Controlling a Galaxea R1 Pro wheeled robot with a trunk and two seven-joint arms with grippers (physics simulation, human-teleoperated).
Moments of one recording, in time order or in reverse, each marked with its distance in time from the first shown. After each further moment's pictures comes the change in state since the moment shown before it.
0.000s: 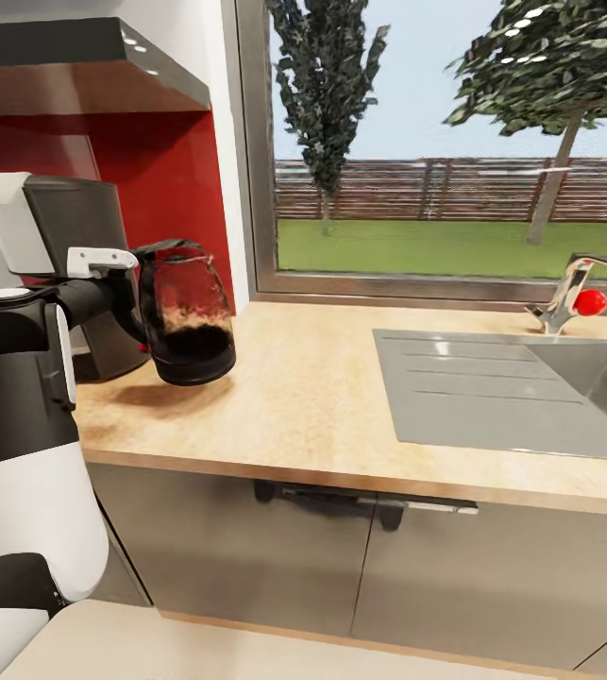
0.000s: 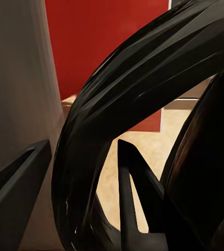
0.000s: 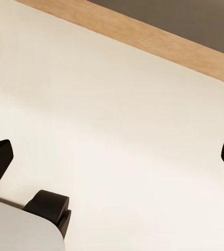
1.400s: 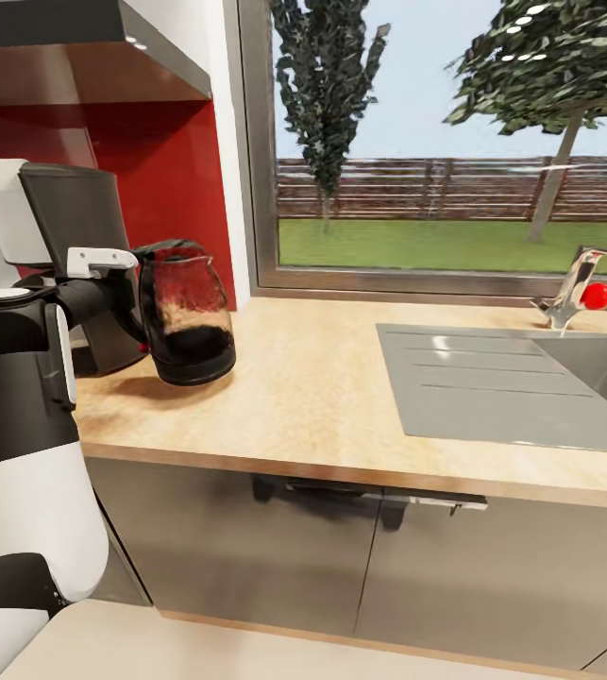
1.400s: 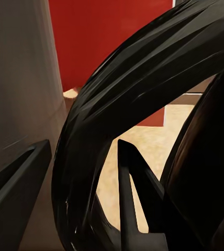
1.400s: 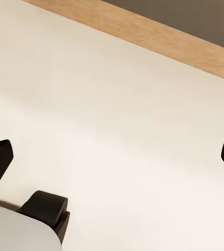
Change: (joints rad) left arm 0.000 0.000 0.000 0.000 0.000 0.000 0.000; right arm 0.000 0.000 0.000 0.000 0.000 0.000 0.000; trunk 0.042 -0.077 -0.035
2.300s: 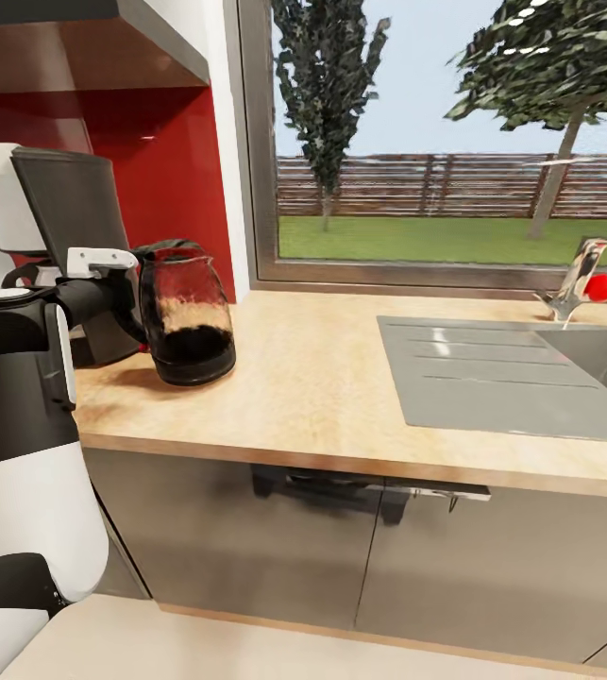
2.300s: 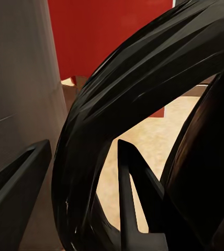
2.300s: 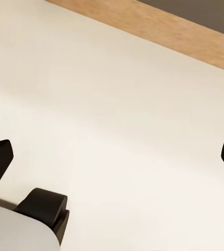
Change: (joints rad) left arm 0.000 0.000 0.000 0.000 0.000 0.001 0.000; right arm 0.000 0.000 0.001 0.000 0.000 0.000 0.000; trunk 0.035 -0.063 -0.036
